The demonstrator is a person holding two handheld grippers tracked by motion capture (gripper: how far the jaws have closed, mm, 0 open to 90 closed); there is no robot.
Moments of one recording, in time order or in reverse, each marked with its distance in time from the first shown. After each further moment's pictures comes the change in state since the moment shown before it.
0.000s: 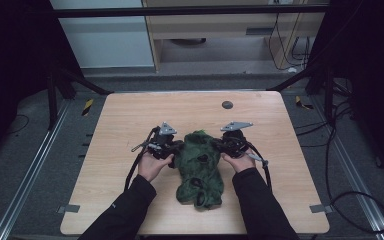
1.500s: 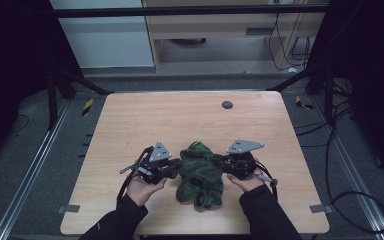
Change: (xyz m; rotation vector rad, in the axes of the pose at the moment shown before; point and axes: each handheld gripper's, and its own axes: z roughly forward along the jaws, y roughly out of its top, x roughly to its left) left arm -0.050 -0.032 -0.059 -0.035 -0.045 0.084; right arm 0.039 -0.030 -0.053 -0.085 0.109 -0.127
